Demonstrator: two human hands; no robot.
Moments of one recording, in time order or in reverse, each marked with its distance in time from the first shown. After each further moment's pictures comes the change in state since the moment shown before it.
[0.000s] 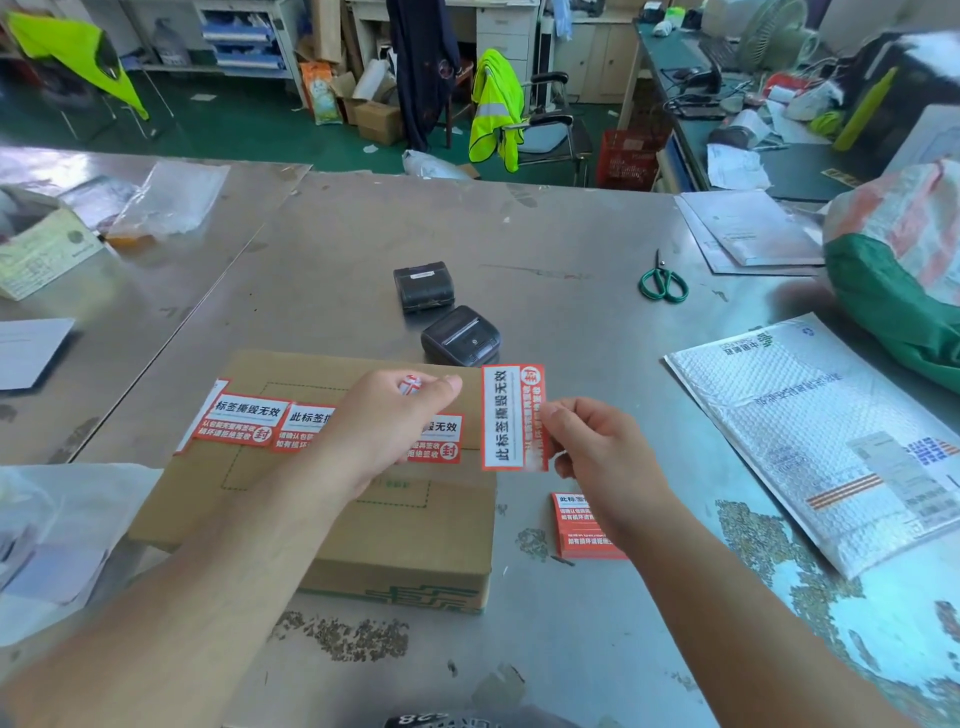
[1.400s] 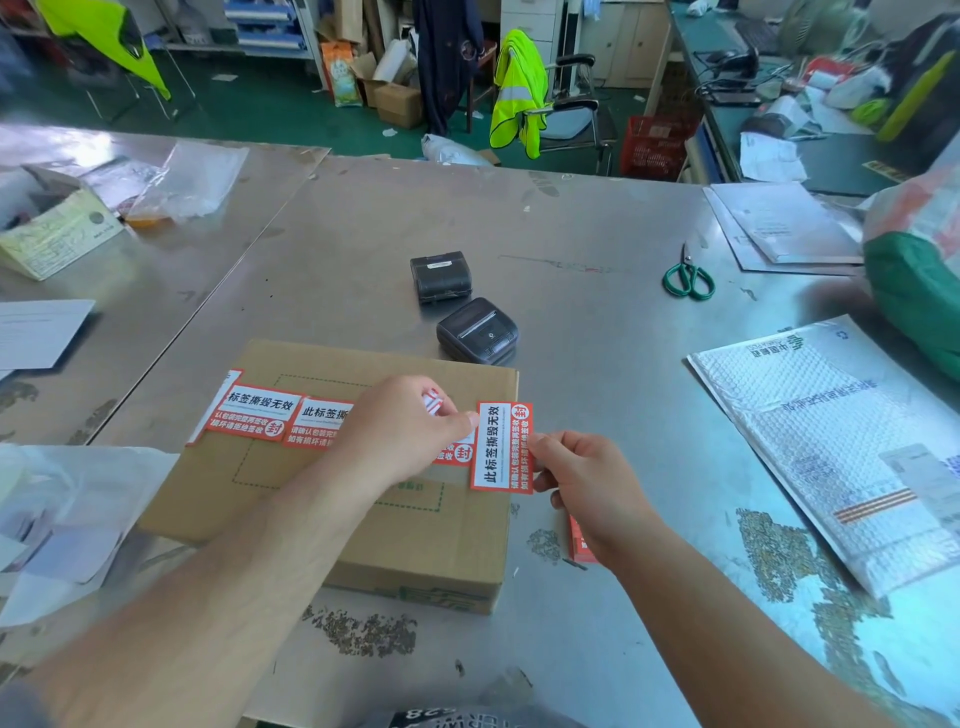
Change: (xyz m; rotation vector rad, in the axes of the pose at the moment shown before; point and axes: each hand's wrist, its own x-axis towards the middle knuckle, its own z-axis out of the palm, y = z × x) left_hand 0.006 -0.004 0.005 0.425 0.072 -0.043; right_hand 0.016 0.030 0.021 -0.073 -0.054 0.226
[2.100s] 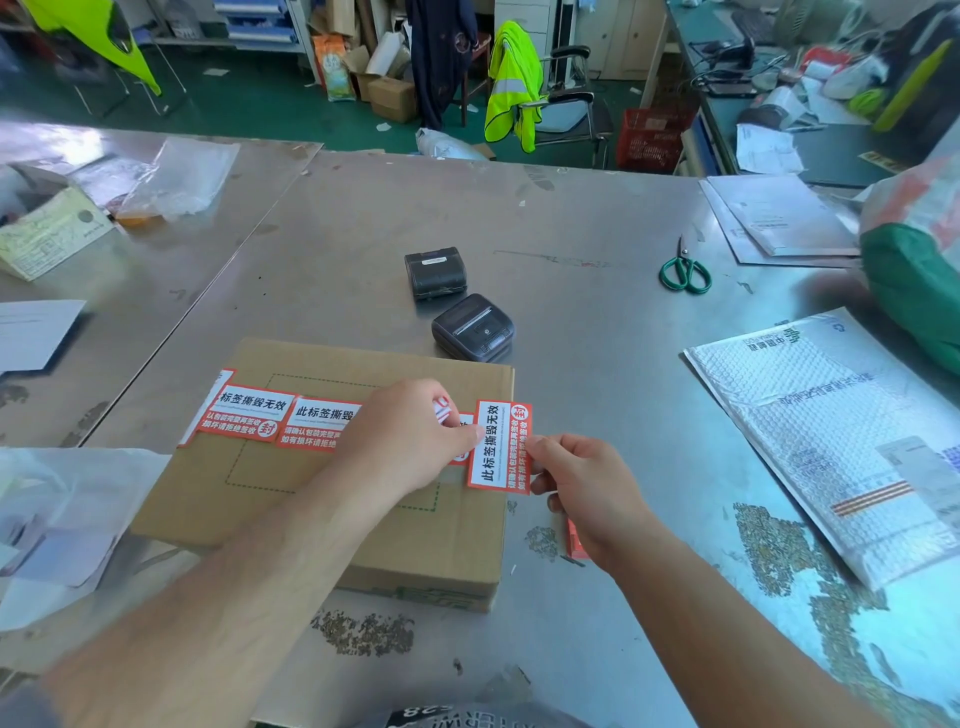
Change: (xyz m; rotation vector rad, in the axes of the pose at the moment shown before) left_hand -0.001 0.004 0.011 0.162 0.046 0.048; right_hand 0.005 0.010 -0.001 0.061 0.000 0.043
